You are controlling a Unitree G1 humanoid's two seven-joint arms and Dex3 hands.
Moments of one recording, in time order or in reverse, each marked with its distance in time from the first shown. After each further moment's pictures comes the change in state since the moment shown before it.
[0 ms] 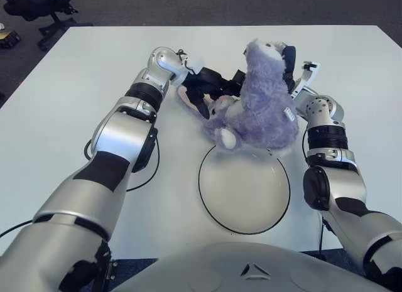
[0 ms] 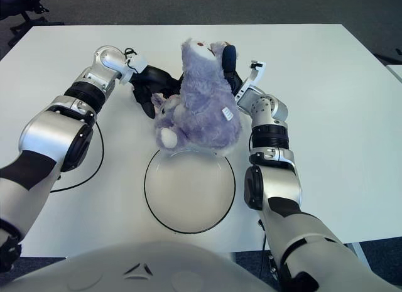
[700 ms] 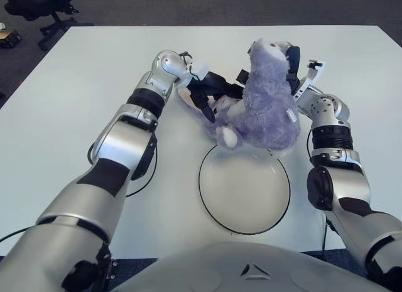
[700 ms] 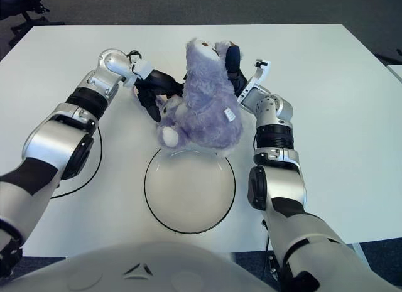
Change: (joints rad) left arm 0.193 0.075 -0.108 -0.430 0.166 -0.174 0.334; right arm 0.000 -0.019 -0.037 0.002 0.023 -0.002 -0.001
